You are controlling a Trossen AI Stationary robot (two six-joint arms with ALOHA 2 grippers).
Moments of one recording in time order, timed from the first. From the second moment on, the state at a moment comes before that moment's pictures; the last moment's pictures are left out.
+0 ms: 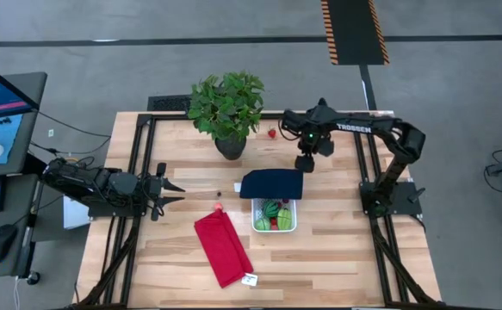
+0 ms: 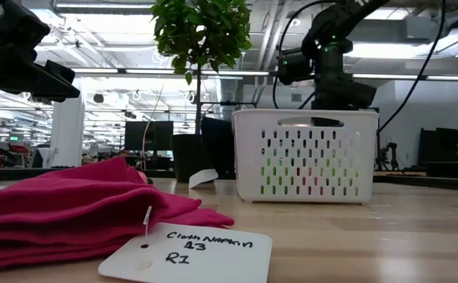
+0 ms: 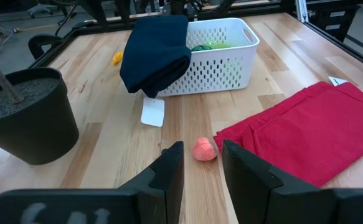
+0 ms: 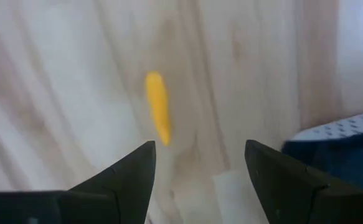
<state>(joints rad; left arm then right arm) -0.27 0.03 0.15 -0.45 -0.25 -0.01 -0.49 1.72 1.26 -1.09 -0.10 2.84</state>
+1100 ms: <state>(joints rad) -0.27 0.03 0.15 -0.45 -0.25 -0.01 -0.54 1.86 1.11 -0.83 -0.02 2.69</state>
